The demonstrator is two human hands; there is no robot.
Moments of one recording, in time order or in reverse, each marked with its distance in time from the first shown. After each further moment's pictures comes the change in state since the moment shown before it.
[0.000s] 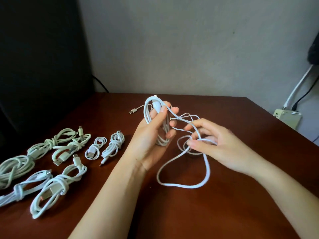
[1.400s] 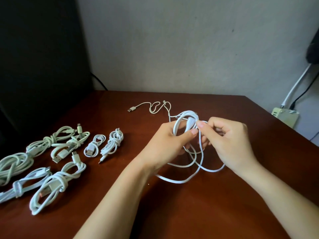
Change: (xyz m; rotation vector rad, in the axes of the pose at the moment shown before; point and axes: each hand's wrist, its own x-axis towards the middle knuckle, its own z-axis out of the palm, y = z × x) left_hand -0.009 -0.014 0.005 0.871 -0.216 0.010; right_hand 0.004 0.018 0.008 -0.128 0.484 -0.312
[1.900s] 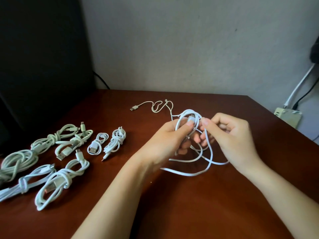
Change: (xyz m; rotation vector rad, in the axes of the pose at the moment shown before) left_hand 0.004 -0.004 -0.002 -0.212 -0.064 -0.050; right_hand 0.001 -0.003 0.000 0.231 -0.003 0.134
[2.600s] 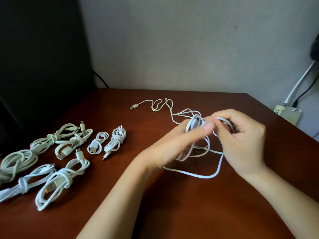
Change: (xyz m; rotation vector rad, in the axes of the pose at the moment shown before) left_hand -0.003 0.016 0.008 0.142 -0.178 -0.030; right_hand -0.008 -0.009 0.003 -0.323 0.195 -0.511
